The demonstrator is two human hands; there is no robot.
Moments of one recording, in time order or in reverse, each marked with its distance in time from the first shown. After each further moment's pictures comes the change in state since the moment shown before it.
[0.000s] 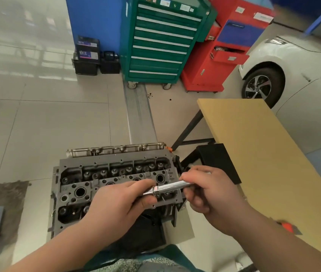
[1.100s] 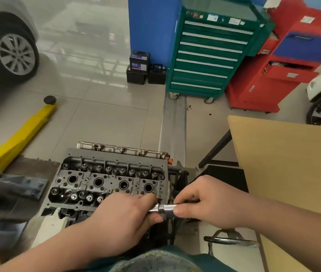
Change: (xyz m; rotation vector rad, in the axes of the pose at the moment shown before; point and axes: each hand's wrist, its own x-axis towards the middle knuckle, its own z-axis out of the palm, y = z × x) left_hand 0.044 0.091 0.065 0.300 -0.113 -0.036; right_hand 0.047 -0.064 -0.112 -1.183 -0.752 -0.356
